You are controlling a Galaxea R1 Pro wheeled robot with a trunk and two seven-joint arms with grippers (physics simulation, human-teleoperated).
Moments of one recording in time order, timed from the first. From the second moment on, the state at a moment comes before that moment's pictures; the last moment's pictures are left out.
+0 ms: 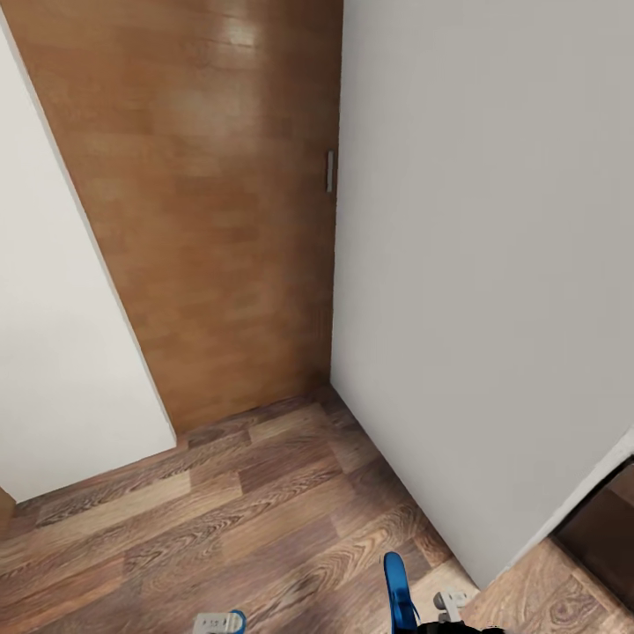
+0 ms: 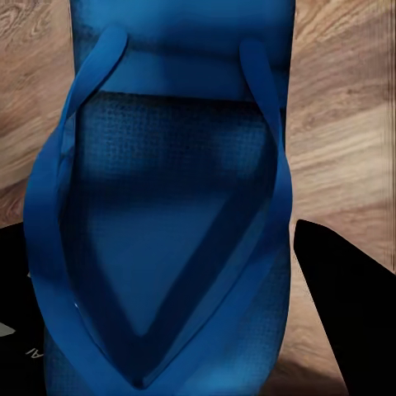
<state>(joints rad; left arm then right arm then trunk) -0.19 0.12 -0.45 -0.57 0.58 -0.04 -0.22 -0.41 -0.13 -0.01 -0.25 -0.04 0.10 0.63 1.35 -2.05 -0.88</state>
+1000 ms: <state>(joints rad) -0.19 0.12 -0.45 -0.57 0.58 -0.03 -0.21 -0.41 -0.13 -0.01 -0.25 -0.04 0.10 0.63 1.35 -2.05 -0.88</state>
